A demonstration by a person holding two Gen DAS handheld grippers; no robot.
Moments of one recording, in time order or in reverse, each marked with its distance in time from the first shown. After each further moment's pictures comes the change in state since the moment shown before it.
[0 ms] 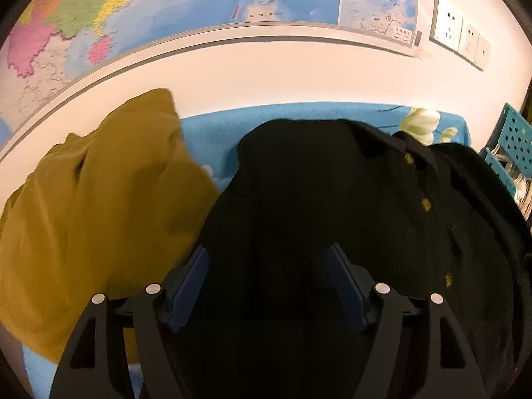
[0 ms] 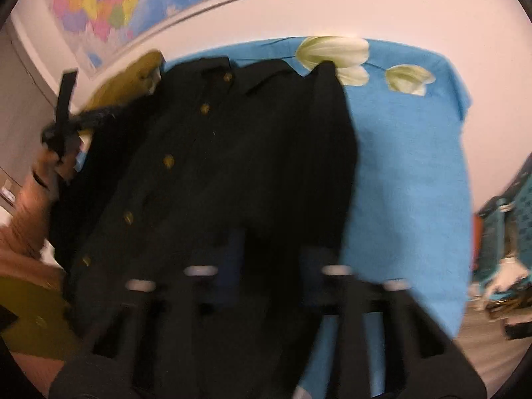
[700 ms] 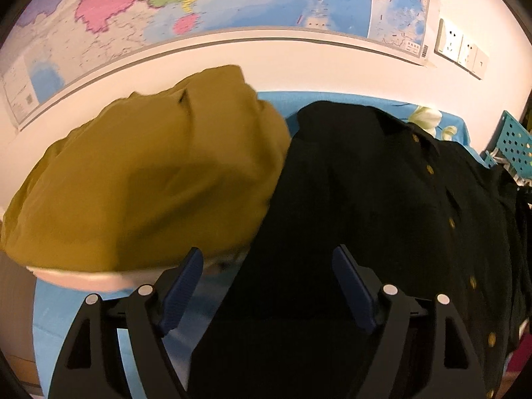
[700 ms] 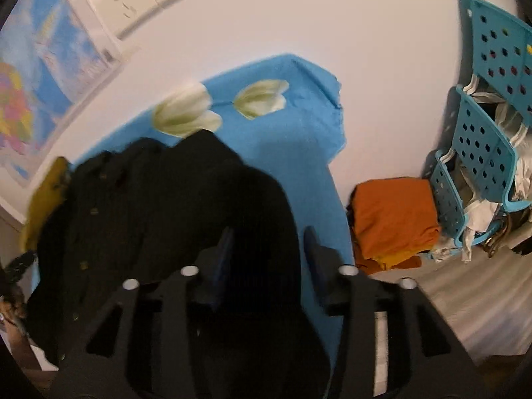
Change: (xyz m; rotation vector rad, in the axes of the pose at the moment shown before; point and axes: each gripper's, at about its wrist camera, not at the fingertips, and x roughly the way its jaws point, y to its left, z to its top) left arm -0.072 0.034 -0.082 -0.059 -0.006 0.004; right arm -0.016 -0.117 0.006 0.388 -0.169 -0.164
